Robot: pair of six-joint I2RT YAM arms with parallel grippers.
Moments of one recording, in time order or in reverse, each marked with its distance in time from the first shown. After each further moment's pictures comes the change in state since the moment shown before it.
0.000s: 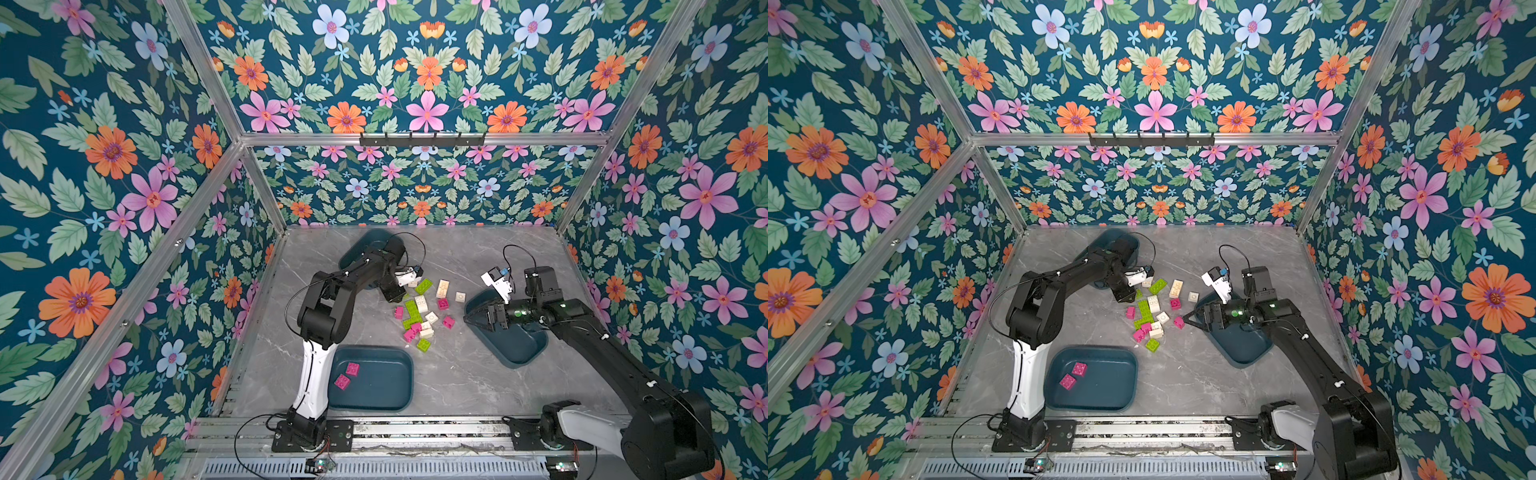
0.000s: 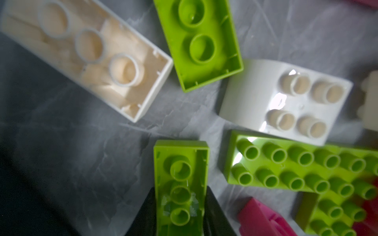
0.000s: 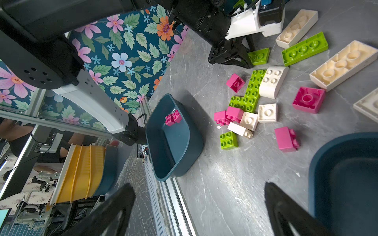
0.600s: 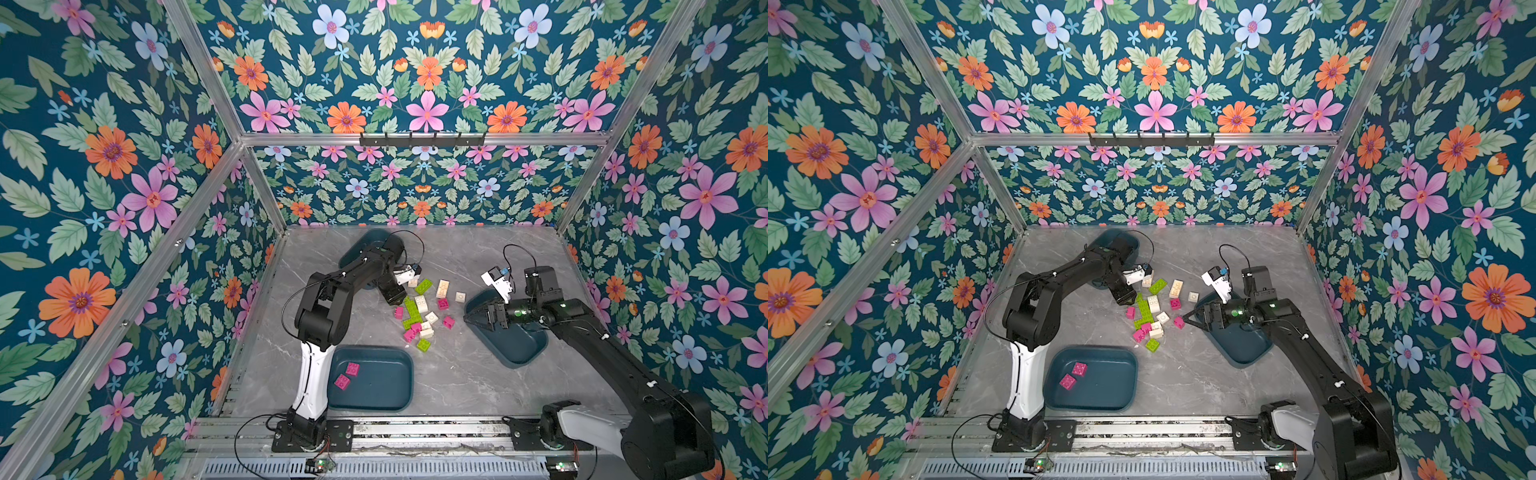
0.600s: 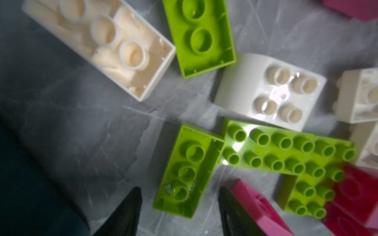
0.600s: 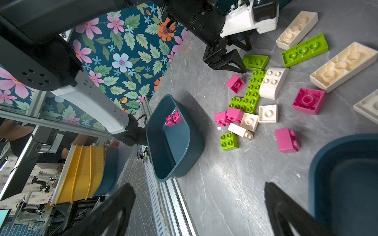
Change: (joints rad) left arm 0.005 -0.021 0.016 -0.051 0.000 -0.048; right arm 0.000 0.000 0.002 0.003 0.000 0.004
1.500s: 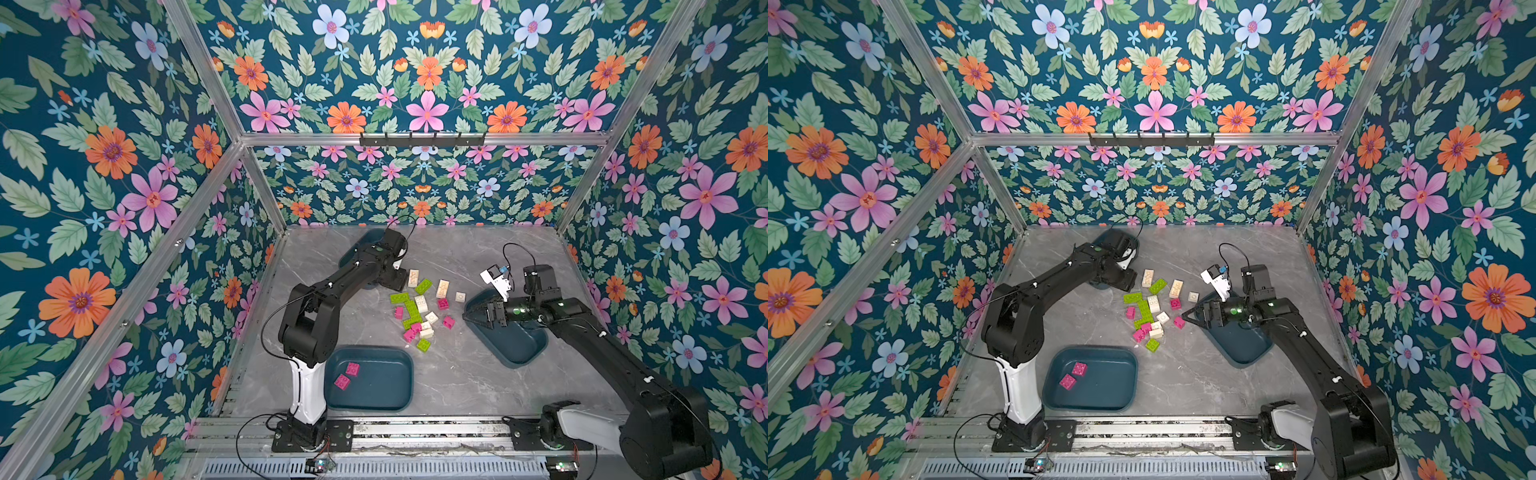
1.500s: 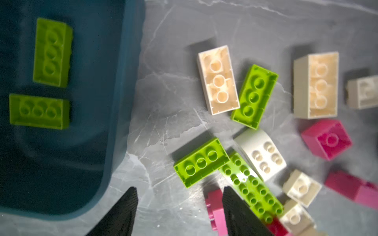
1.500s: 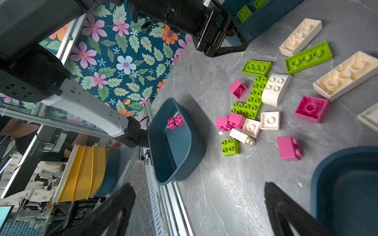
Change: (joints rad) left arm -0.026 -0.188 -0.065 0.067 -0.113 -0.556; right arm 0.000 0.021 -0.003 0.049 -0.022 0.011
